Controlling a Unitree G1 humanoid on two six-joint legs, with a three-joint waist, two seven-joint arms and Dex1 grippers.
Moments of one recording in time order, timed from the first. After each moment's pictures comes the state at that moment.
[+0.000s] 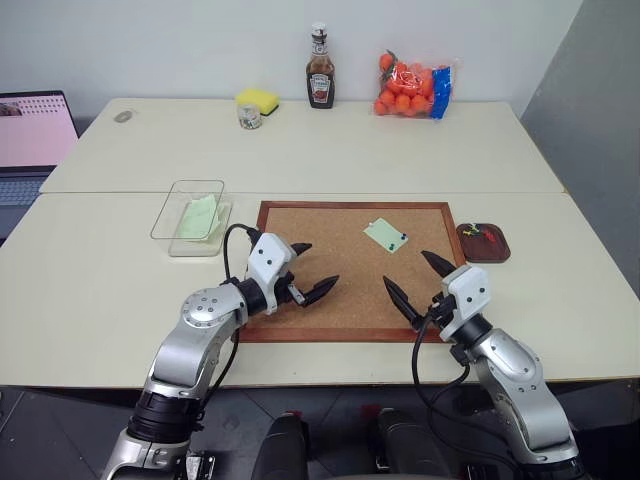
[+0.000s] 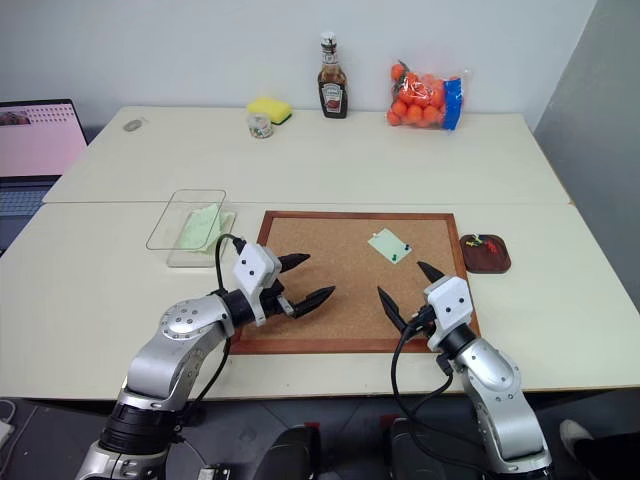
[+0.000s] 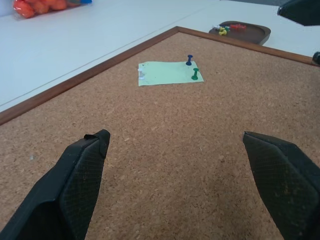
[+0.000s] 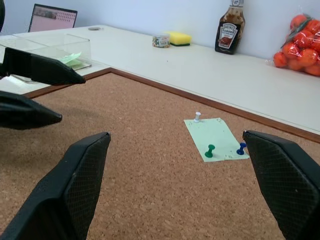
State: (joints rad) left arm -0.25 0.44 -0.10 -0.18 -0.24 0.36 -0.70; right arm 0.05 -0.27 0.10 -0.40 0.14 0.16 0.41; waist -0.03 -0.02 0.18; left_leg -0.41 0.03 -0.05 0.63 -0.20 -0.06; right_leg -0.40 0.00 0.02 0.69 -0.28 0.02
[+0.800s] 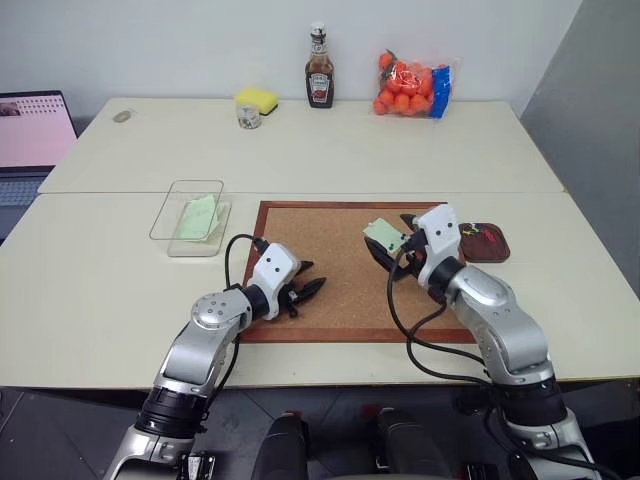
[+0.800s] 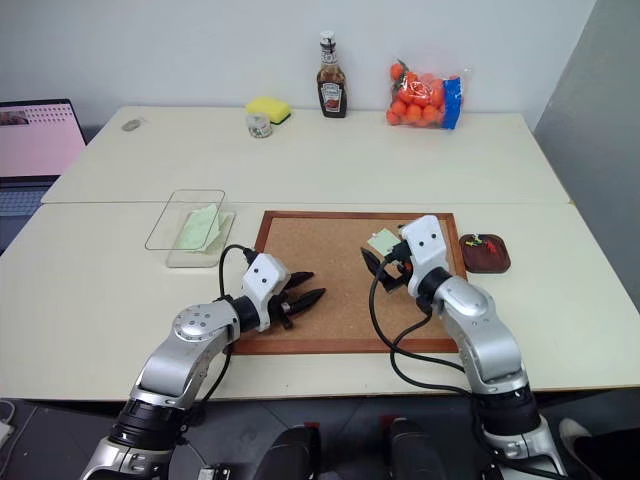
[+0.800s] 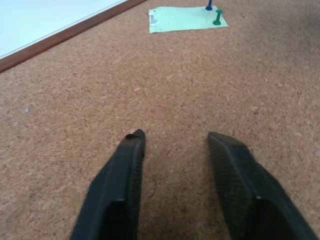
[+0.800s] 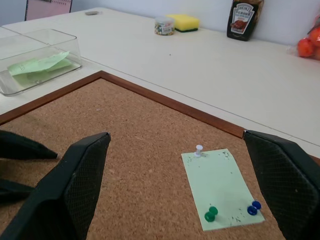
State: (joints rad) left arm -0.27 0.43 -0.14 -0.05 -0.13 0.31 -0.67; right arm -0.41 -0.22 0.12 -0.20 0.18 0.53 0.37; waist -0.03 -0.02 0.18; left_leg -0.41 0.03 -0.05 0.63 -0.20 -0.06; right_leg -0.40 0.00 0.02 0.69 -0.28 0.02
